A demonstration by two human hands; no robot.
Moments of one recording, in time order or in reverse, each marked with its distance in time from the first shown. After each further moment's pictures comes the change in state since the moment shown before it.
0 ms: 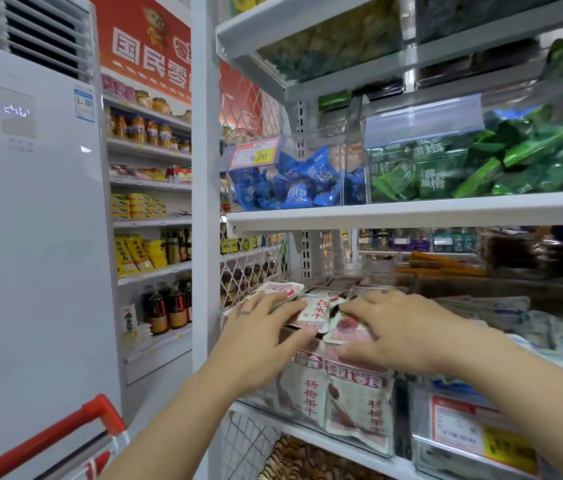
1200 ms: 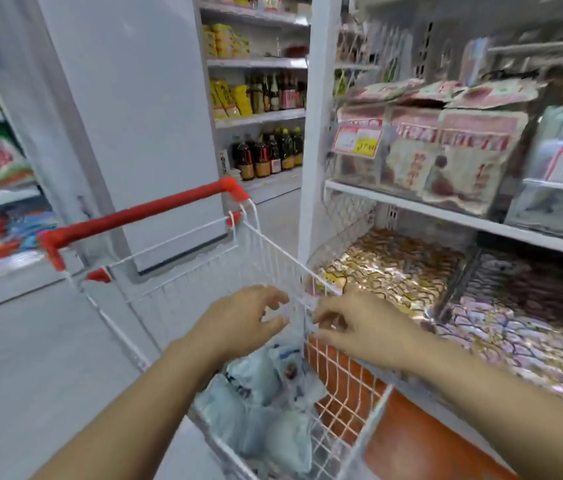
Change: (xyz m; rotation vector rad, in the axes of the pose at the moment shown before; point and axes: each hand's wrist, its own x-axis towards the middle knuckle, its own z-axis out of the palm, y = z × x) left_hand -0.287 -0.045 0.066 -0.088 -0.365 -0.408; right_hand -0.103 -0.185 0.192 0.570 -0.141 -0.429
